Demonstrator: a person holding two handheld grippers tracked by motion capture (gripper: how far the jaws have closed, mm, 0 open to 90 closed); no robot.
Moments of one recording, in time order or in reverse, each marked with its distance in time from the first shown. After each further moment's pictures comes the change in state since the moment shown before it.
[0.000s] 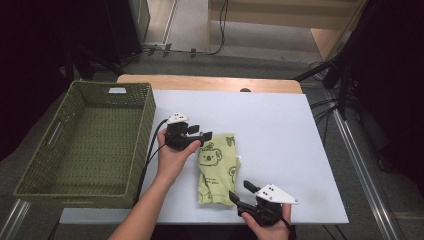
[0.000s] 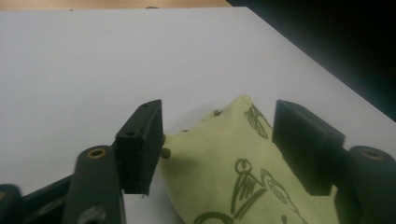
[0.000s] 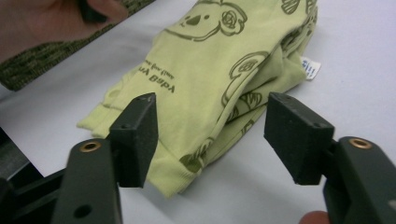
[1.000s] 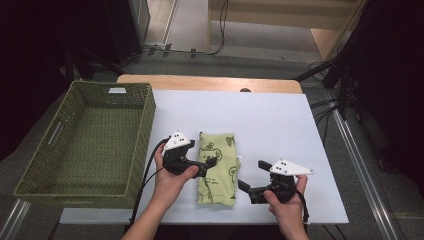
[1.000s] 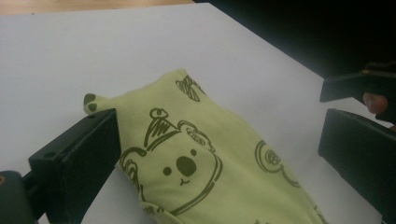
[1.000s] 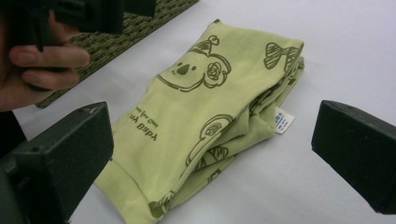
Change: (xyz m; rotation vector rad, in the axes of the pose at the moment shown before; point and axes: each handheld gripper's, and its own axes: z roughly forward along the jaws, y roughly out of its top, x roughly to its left) left arm -0.050 -0.029 -0.041 -0.018 -0.040 0.072; right arm -0.041 0.056 -0.007 0.037 0.112 -0.050
